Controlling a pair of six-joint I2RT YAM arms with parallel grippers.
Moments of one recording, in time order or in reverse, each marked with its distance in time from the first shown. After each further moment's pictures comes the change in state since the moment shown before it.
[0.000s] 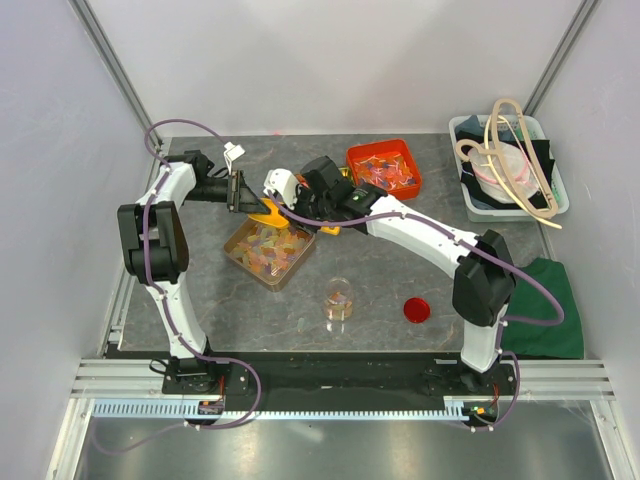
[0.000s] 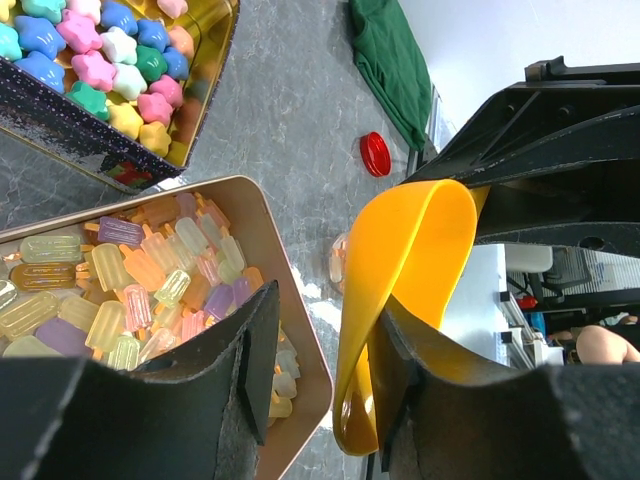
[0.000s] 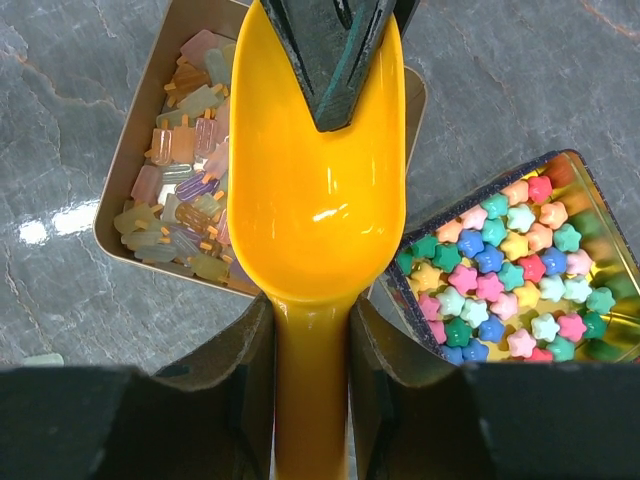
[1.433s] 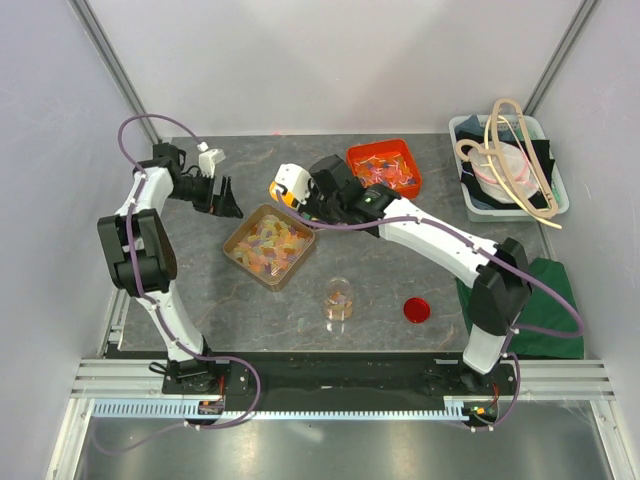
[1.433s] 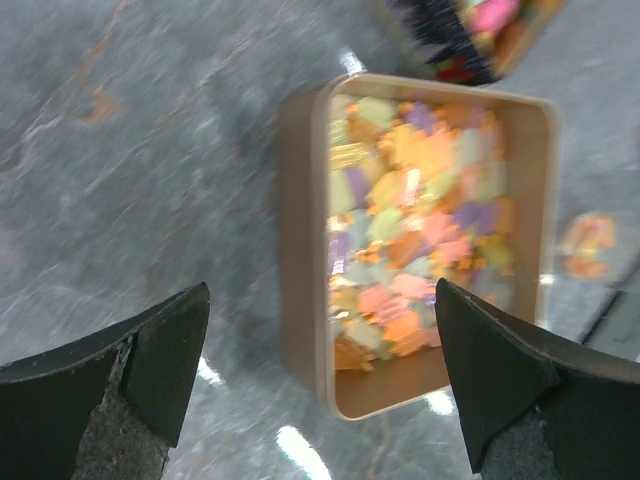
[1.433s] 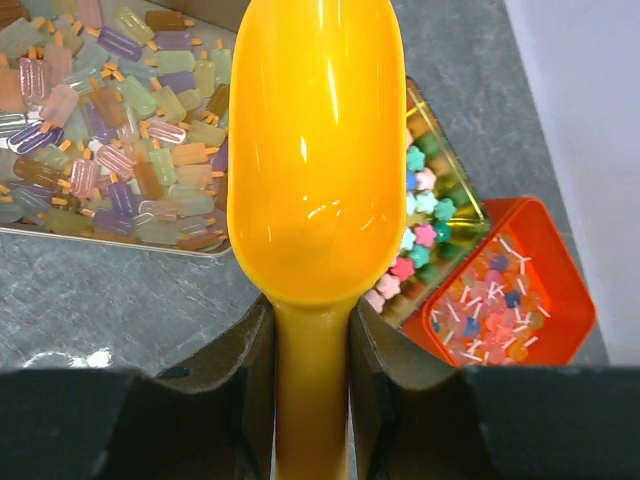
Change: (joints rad) left arm 0.125 -0.100 -0.062 0.261 -0.547 -0.127; right arm 0.002 -0.088 -0.043 -0.024 0.298 -0.107
